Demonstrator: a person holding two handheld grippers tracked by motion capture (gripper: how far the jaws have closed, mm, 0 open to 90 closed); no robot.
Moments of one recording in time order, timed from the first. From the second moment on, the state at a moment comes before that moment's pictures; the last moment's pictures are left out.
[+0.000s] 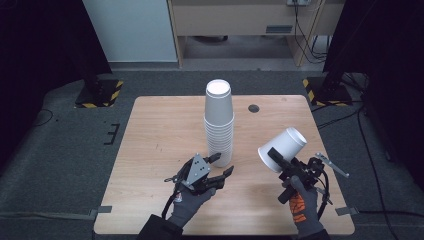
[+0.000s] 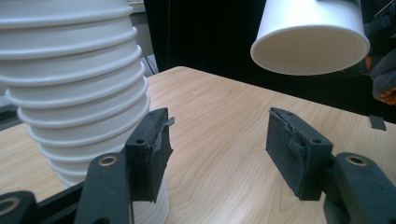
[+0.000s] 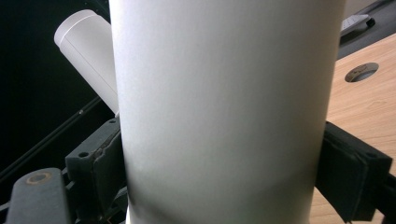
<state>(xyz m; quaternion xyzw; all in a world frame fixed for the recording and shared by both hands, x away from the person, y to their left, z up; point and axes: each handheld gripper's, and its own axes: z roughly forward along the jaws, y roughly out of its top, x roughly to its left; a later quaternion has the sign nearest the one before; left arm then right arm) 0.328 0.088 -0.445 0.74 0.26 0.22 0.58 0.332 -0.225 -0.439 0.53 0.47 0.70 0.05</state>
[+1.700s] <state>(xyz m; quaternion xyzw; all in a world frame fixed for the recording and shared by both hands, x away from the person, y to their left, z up) 0.358 0.008 -0.446 0.72 0.23 0.22 0.62 0.333 -0.222 -0.444 0.53 0.47 0.70 0.03</state>
